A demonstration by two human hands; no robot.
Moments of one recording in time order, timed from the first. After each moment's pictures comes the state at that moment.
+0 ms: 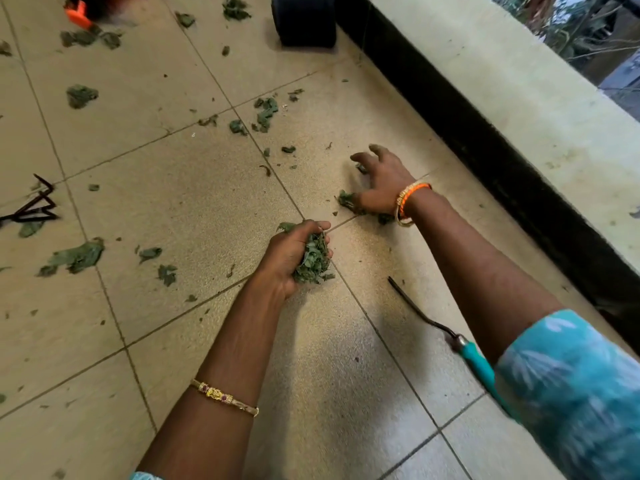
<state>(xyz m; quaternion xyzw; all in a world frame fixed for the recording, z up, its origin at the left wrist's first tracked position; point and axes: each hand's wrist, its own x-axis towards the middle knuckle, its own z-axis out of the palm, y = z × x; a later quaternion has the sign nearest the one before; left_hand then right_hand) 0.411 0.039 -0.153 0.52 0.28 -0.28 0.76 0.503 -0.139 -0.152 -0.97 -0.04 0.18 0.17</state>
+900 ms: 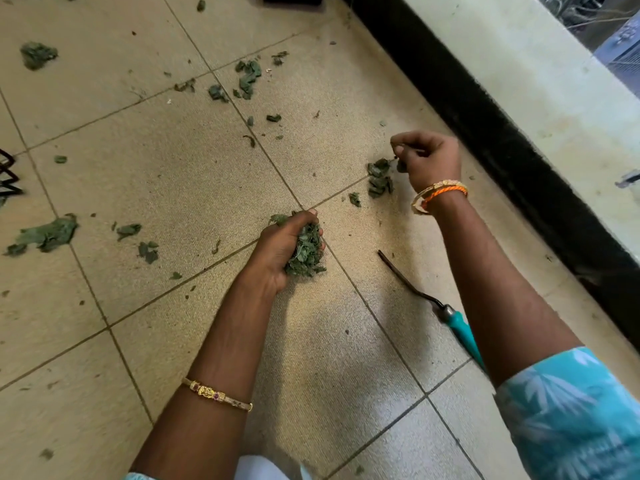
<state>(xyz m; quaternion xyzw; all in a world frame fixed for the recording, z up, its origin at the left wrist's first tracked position) 0.391 0.042 -0.172 0.54 0.29 -0.31 0.73 0.460 -0.170 -0.149 -0.84 0.20 -0.06 0.51</state>
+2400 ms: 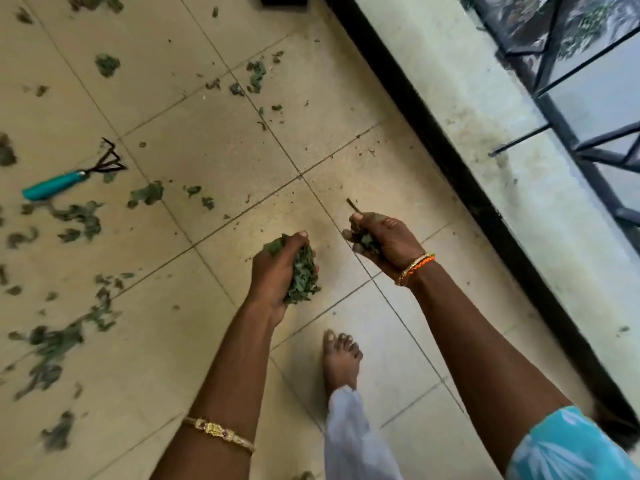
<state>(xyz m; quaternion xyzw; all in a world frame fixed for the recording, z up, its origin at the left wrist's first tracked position) 0.250 0.051 0.067 0.57 0.39 -0.27 0.67 0.270 -0.124 0.058 -0.48 0.35 0.25 0.77</state>
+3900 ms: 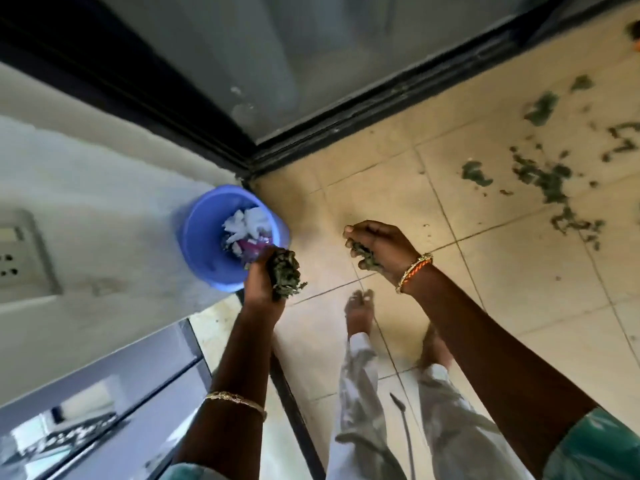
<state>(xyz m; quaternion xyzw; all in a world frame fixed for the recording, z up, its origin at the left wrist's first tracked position) -0.445 0.283 0.219 -0.09 0.59 0.44 0.68 -0.257 0.346 0.229 -0.58 -0.20 0.77 0.20</state>
